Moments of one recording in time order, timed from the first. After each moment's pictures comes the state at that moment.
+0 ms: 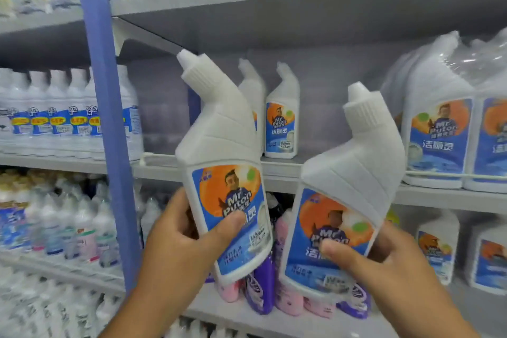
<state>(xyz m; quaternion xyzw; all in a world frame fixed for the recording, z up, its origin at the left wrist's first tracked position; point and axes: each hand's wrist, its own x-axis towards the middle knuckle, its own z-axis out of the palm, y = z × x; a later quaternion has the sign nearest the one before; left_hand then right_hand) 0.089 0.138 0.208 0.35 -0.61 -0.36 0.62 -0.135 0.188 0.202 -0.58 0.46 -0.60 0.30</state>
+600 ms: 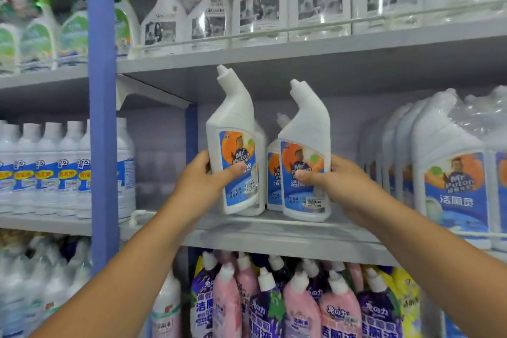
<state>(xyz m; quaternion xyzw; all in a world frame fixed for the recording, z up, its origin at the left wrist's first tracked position) 0.092 -0.039 0.304 0.36 -0.67 -0.29 0.58 -0.156 0.013 0.314 -0.58 0.49 -0.60 0.26</state>
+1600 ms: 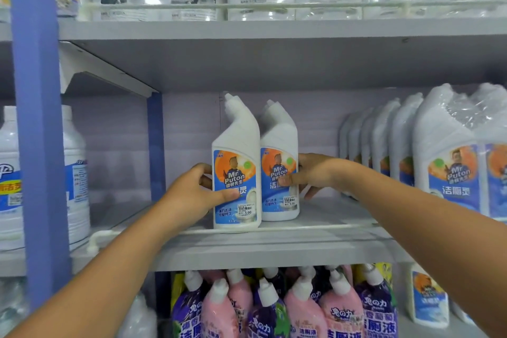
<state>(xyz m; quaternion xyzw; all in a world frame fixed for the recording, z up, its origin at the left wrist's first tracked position) 0.108 -0.126 0.297 0.39 -0.76 -0.28 0.43 -0.164 -0.077 0.339 -0.65 0.67 -0.31 0.19</state>
